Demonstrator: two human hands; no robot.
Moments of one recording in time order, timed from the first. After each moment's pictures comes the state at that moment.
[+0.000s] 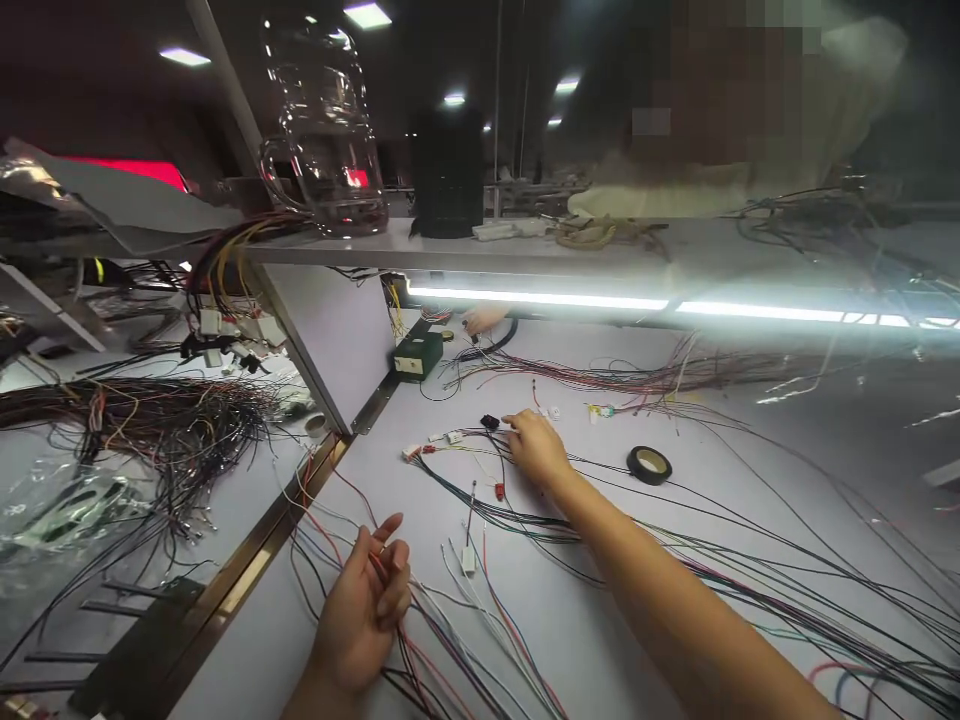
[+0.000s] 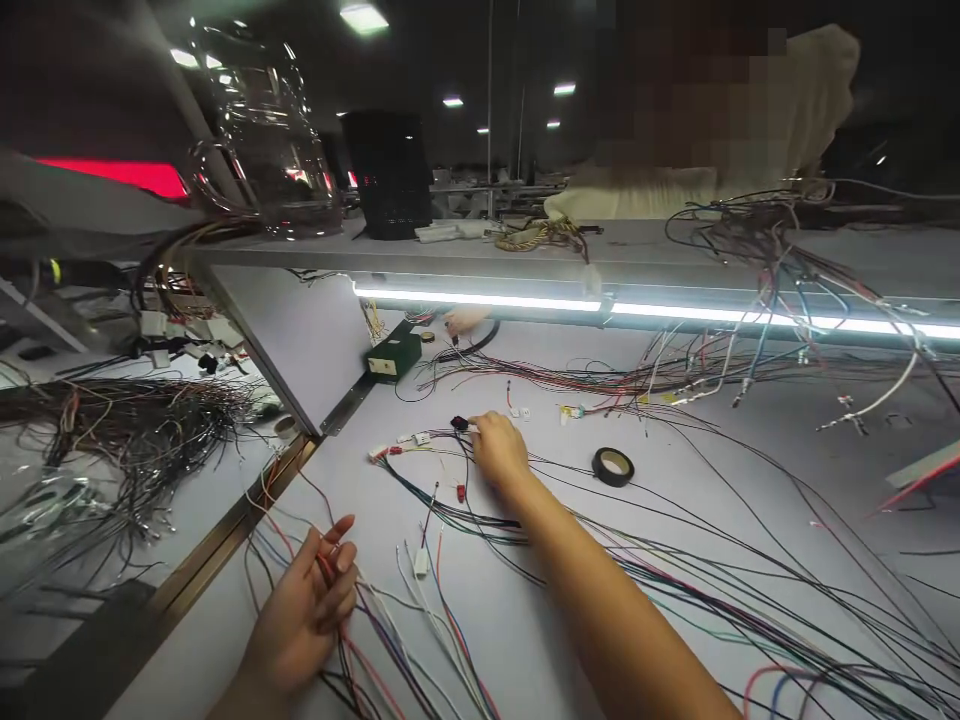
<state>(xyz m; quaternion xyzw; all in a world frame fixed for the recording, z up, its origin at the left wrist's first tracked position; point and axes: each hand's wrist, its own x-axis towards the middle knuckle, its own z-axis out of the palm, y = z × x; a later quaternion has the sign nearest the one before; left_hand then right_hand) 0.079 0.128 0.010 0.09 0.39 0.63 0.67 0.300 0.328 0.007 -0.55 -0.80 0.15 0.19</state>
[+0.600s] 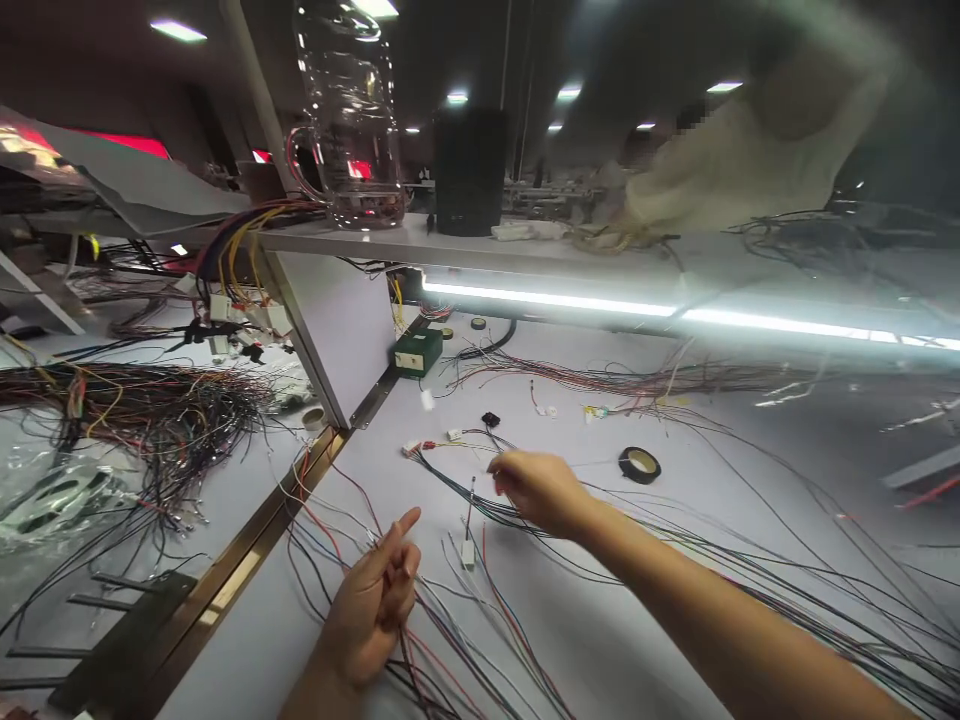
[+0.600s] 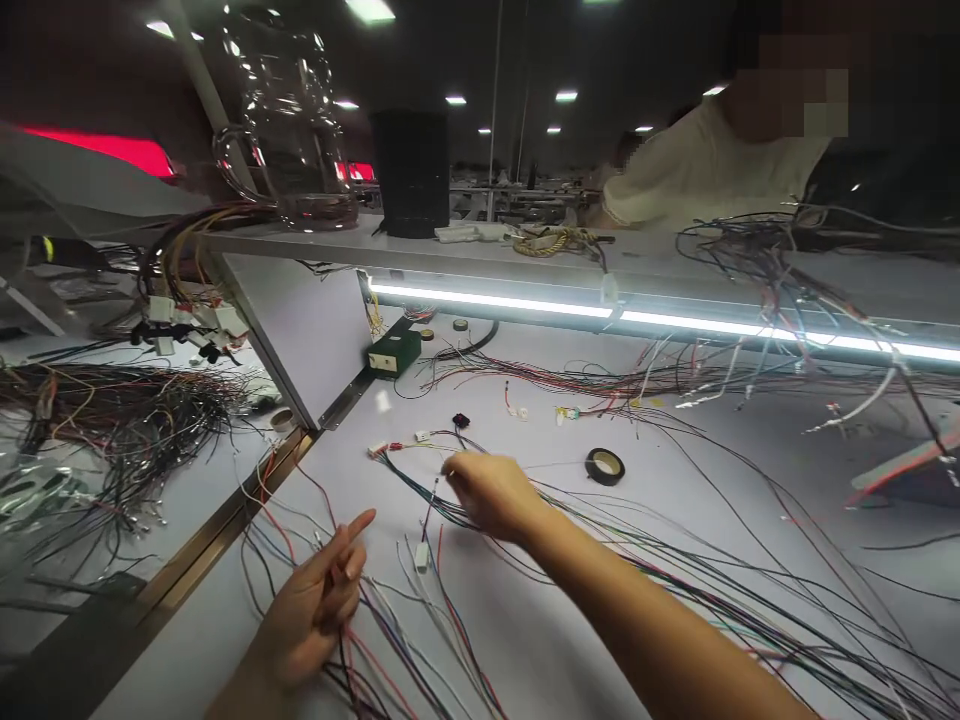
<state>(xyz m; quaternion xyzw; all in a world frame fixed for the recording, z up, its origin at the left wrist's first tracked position) 0.081 0.126 0.008 0.11 0.42 0.58 0.69 0.306 0.259 0.062 -0.41 -0.89 0.13 0.16</state>
